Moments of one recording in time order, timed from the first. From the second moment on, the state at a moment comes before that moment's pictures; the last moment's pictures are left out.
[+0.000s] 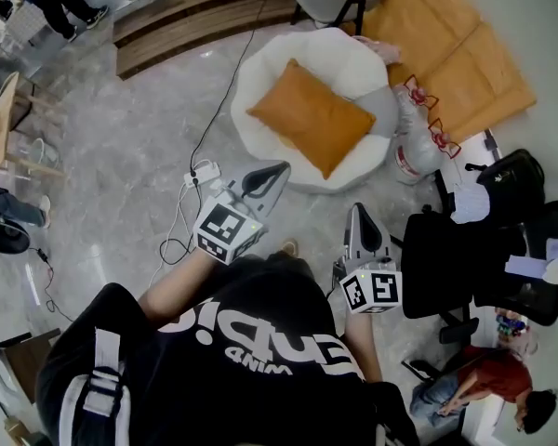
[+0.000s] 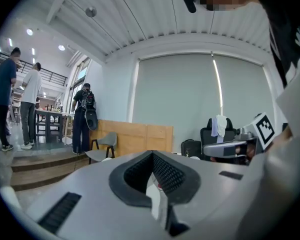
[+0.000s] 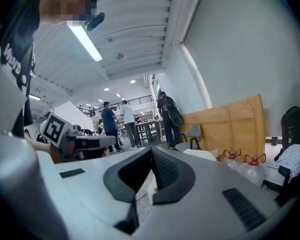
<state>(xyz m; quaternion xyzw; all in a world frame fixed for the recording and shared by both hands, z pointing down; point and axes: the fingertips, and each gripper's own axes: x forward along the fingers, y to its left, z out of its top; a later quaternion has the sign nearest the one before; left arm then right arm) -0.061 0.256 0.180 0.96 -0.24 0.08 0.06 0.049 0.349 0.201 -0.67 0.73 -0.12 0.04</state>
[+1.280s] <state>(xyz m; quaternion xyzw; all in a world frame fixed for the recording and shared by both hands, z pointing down) -0.004 0.020 0.246 0.96 -0.24 0.12 0.11 0.091 0.079 0.239 -0.63 0.76 -0.16 0.00</state>
